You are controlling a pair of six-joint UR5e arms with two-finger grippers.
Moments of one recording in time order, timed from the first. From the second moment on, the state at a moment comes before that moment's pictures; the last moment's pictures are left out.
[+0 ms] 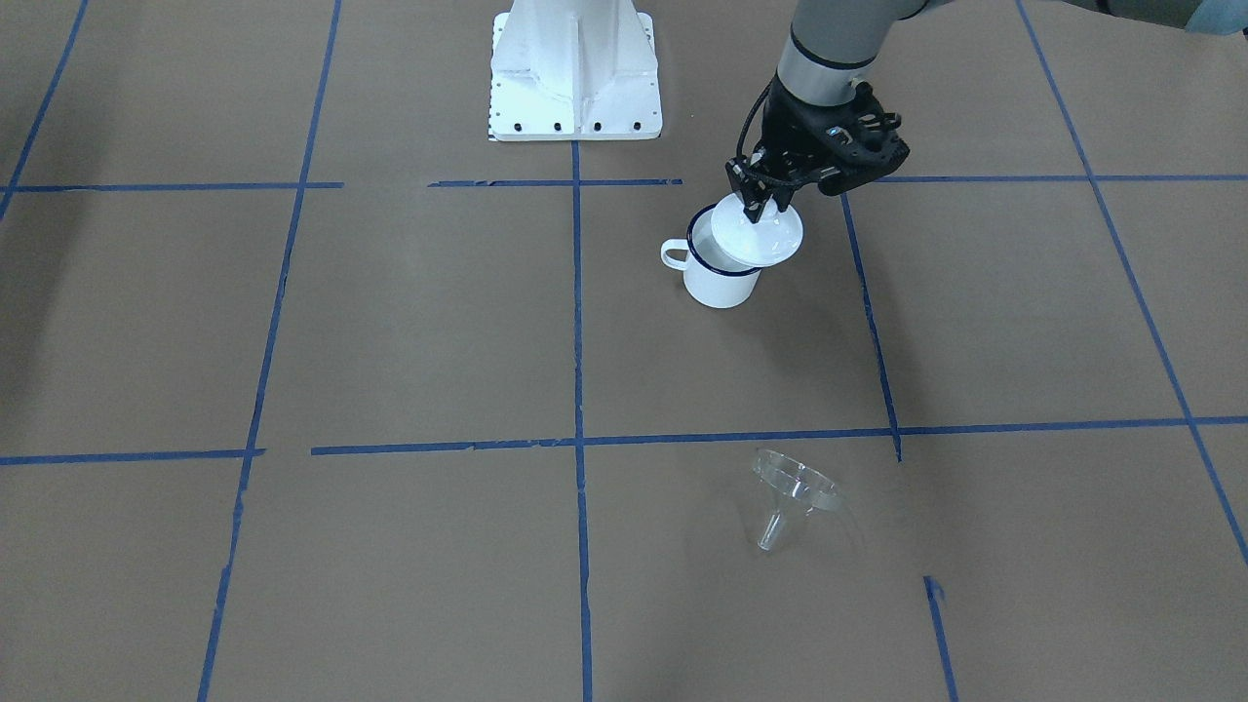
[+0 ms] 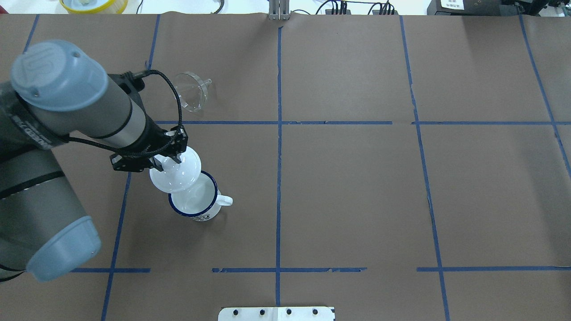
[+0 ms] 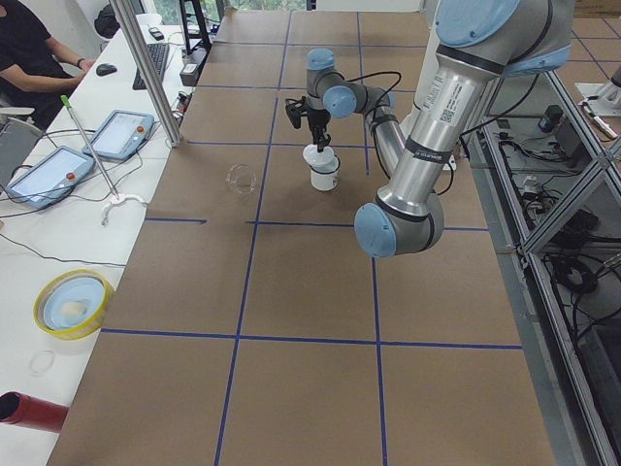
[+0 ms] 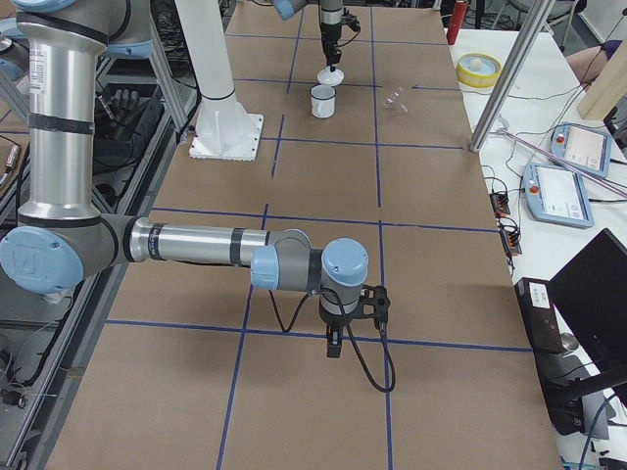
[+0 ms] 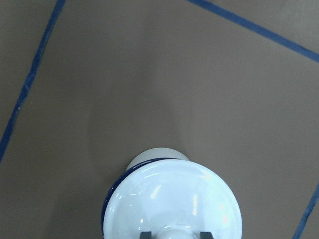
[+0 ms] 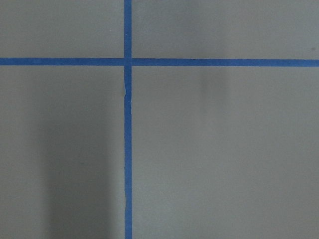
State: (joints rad) left arm -0.69 -2.05 -2.13 -1.29 -1.99 -1.54; right arm 1.57 -1.68 1.66 -1.57 2.29 0.01
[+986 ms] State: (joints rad) left arm -0.67 -1.69 -1.98 -1.80 -2.00 -1.51; right arm 1.57 -1.68 1.66 -1.57 2.29 0.01
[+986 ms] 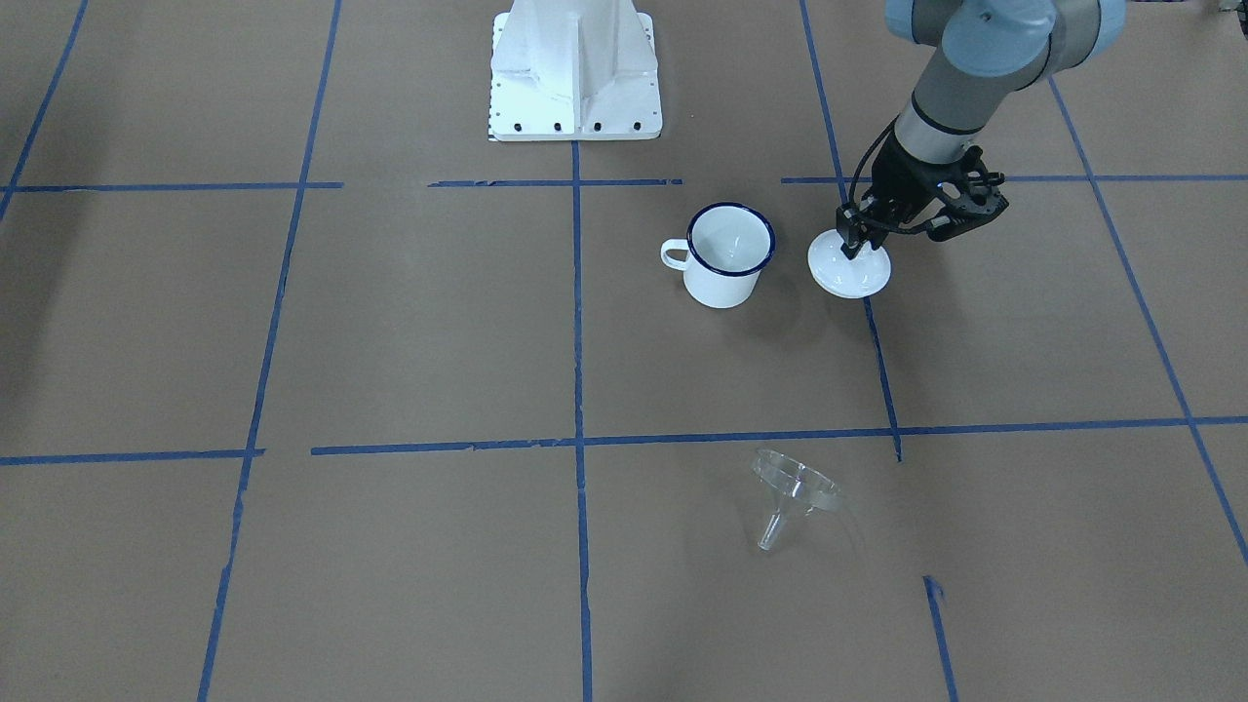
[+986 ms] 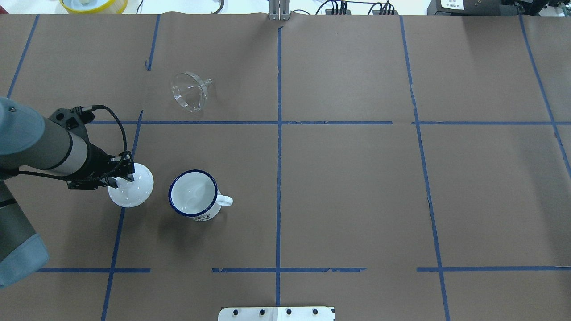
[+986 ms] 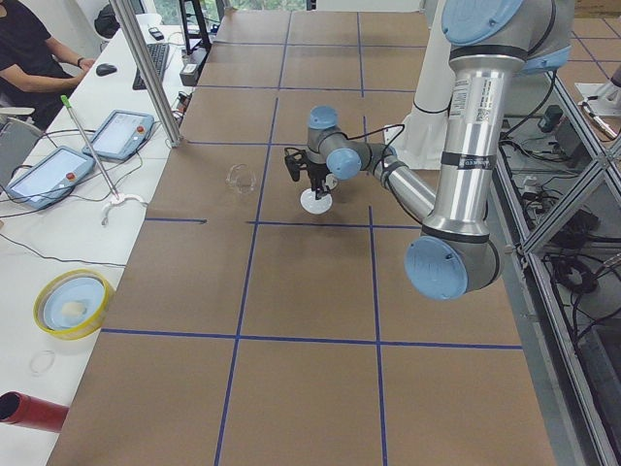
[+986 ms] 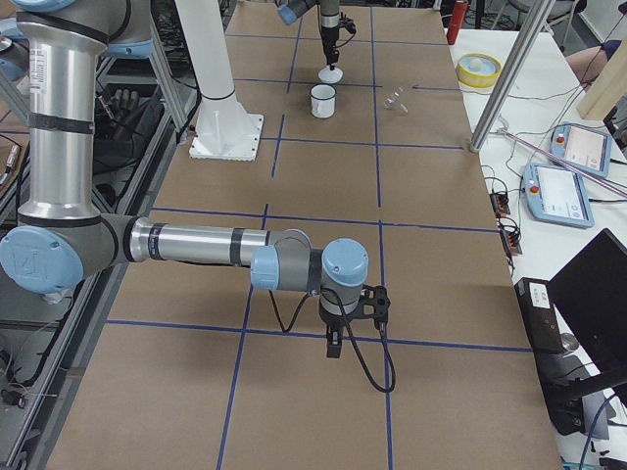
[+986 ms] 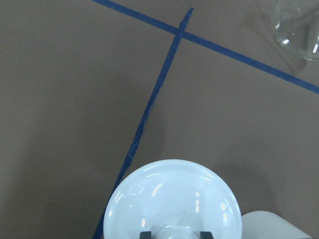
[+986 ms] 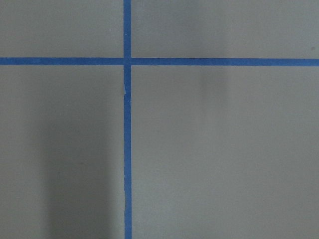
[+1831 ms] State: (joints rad) left arm -0.63 -1.75 -1.91 -1.82 -2.00 -1.51; right arm 1.57 -1.68 1.66 -1.57 2.29 0.01
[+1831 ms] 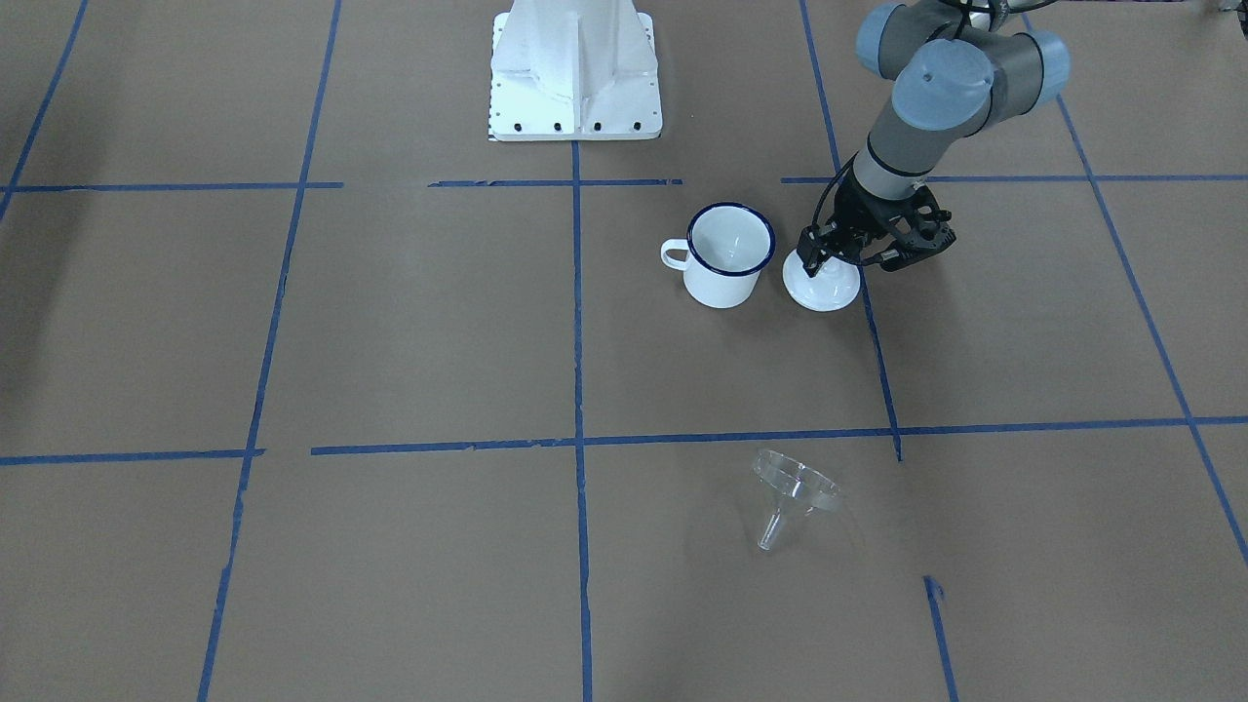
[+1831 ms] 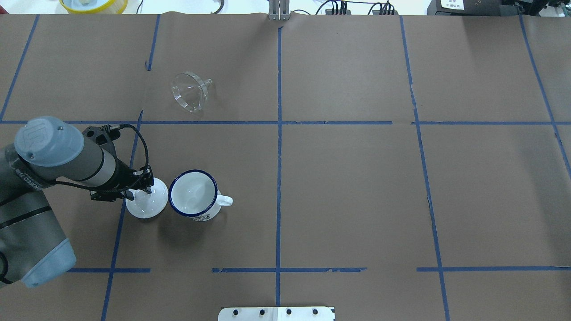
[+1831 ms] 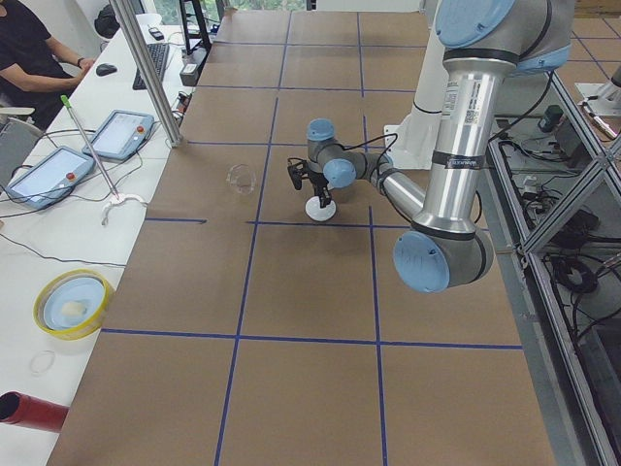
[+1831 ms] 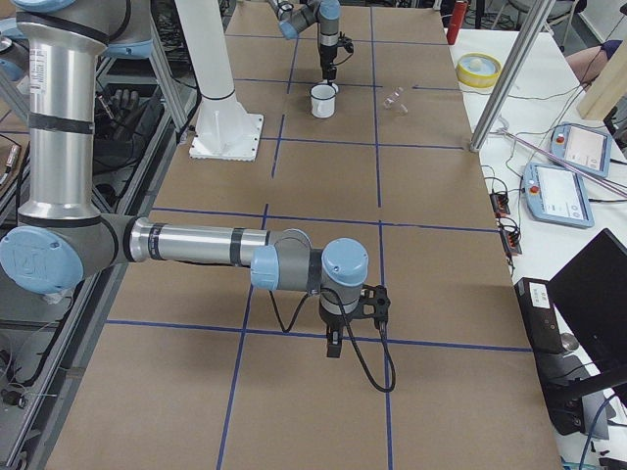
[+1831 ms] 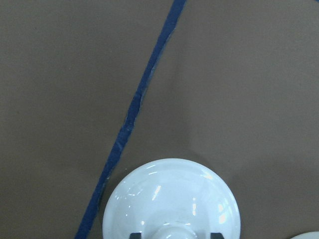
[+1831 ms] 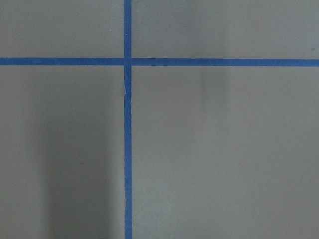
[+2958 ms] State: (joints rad) left arm -0.78 -2.03 -1.49 -2.44 -1.59 -2.20; right arm 1.57 -1.68 1.66 -1.57 2.29 0.01
